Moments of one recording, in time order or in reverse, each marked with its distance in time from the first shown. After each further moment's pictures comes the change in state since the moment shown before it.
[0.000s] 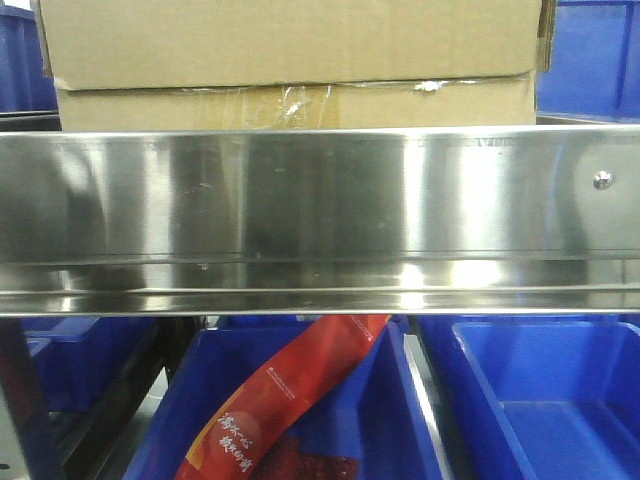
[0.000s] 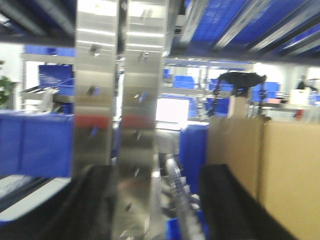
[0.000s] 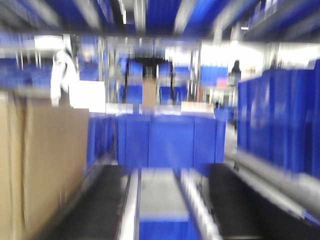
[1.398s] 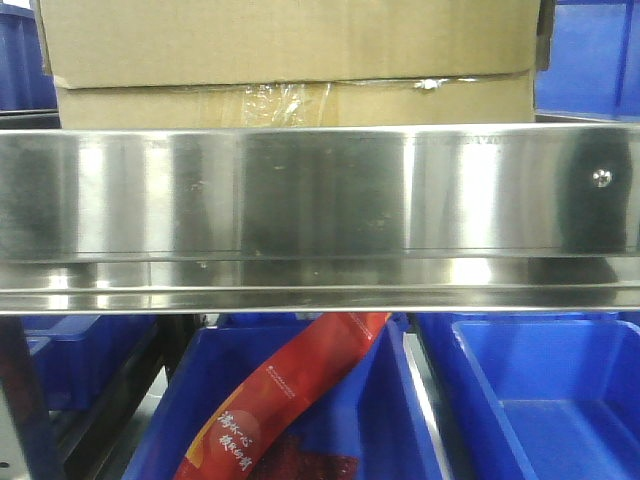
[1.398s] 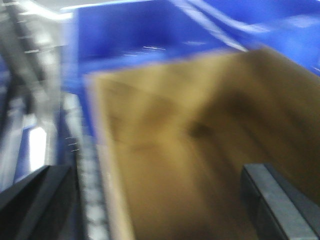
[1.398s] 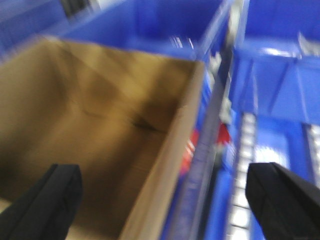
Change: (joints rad) left arm -0.363 1.380 -1.549 0.016 0.856 0.044; right arm 0.291 1.402 -1.522 0.085 0.877 -0.004
